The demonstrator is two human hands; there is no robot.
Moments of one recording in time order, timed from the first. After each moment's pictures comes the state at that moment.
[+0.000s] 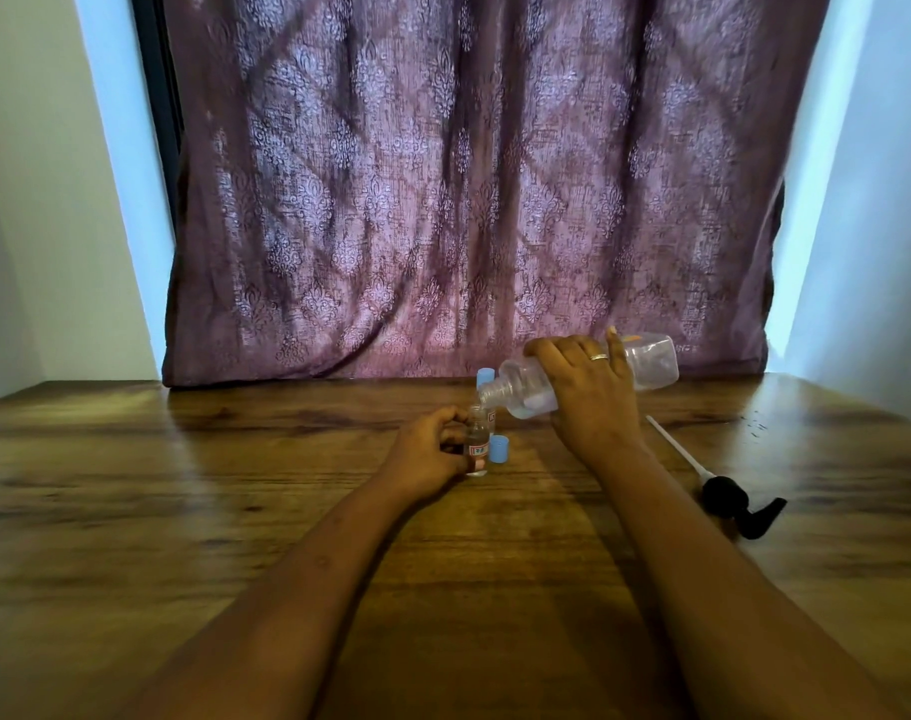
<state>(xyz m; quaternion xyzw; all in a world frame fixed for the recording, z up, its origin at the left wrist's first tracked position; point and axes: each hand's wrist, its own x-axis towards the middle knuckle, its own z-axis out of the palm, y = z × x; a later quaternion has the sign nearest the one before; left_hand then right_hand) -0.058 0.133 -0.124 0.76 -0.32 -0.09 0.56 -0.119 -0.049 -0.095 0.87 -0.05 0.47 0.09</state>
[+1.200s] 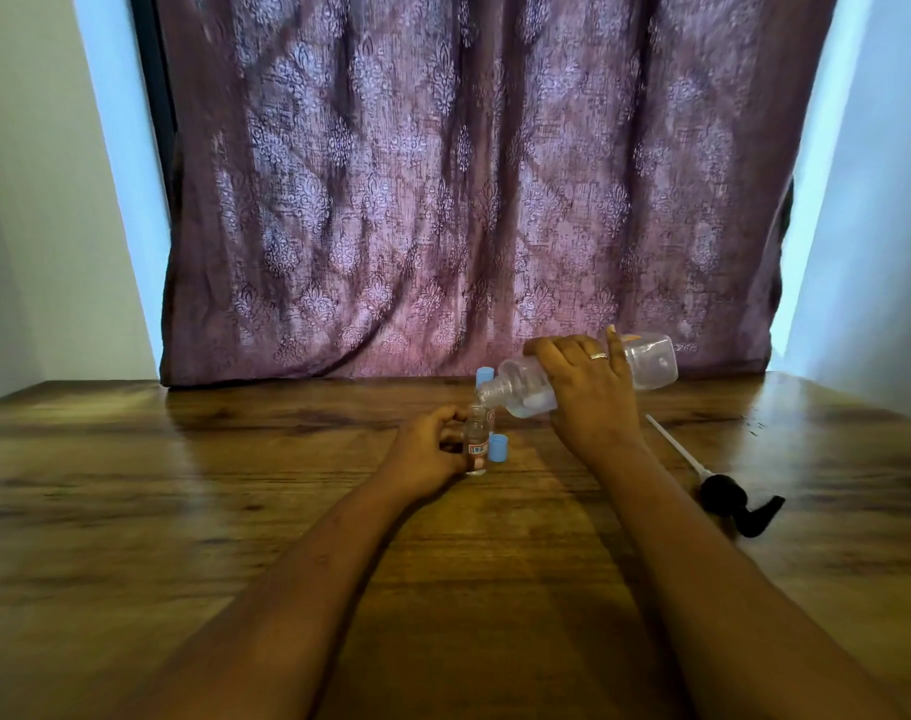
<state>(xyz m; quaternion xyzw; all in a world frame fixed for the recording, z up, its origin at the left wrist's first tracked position) -0.048 0.128 -0.131 0.76 -0.32 -0.07 0.56 -0.117 -0.051 -0.096 0.88 -0.07 0.47 0.09</state>
